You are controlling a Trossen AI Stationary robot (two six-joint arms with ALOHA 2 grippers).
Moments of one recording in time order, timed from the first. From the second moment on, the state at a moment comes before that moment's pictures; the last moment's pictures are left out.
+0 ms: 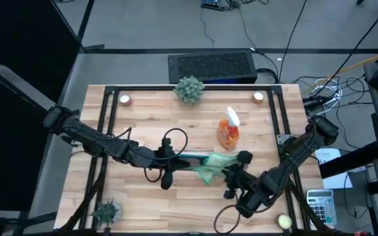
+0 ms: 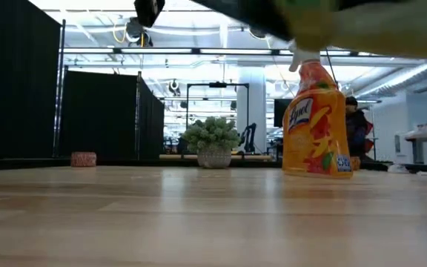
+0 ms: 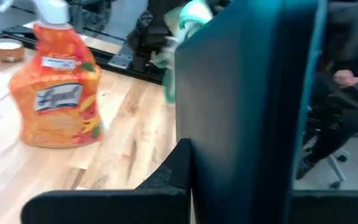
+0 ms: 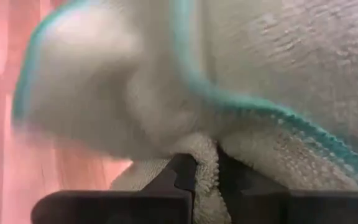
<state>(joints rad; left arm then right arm) -0.40 1.39 0.91 0.21 -0.28 -0.38 0.76 1.63 1.27 -0.99 0.99 0.85</state>
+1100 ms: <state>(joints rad) -0.40 1.39 0.91 0.30 -0.40 -0.38 0.54 1.78 1.27 0.17 1.04 -0.19</state>
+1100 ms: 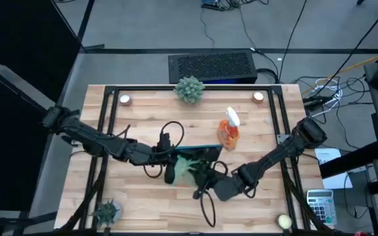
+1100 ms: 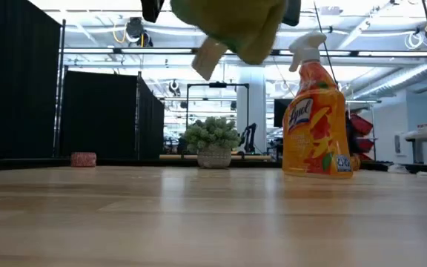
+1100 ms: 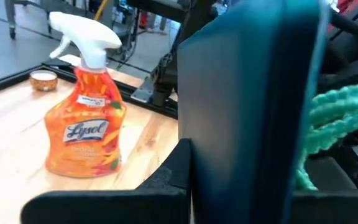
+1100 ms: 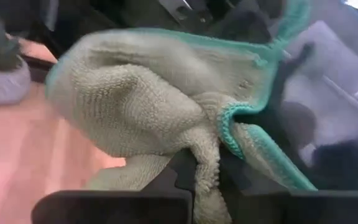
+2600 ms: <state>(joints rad) -0.40 1.39 0.91 0.15 -0.42 -0.39 0.56 1.71 1.45 -0.24 1.08 0.05</state>
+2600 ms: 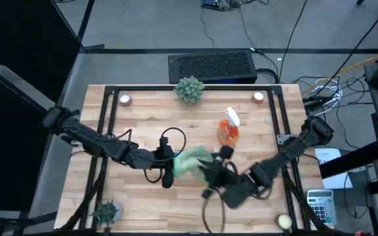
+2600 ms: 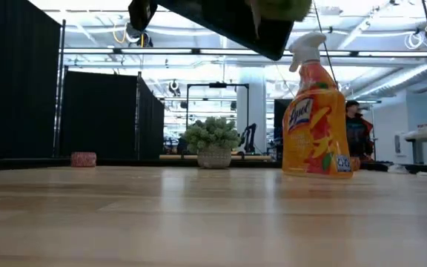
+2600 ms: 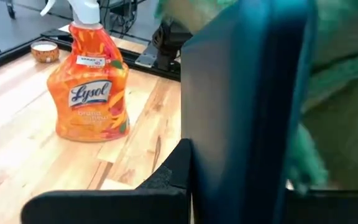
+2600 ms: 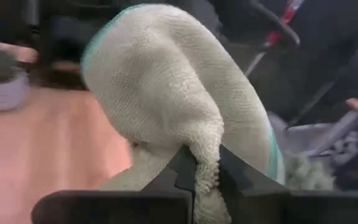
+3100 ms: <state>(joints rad) -0.40 1.39 0.91 0.14 -0.44 -0.38 0.45 1.76 1.46 -0.15 0.91 -0.03</state>
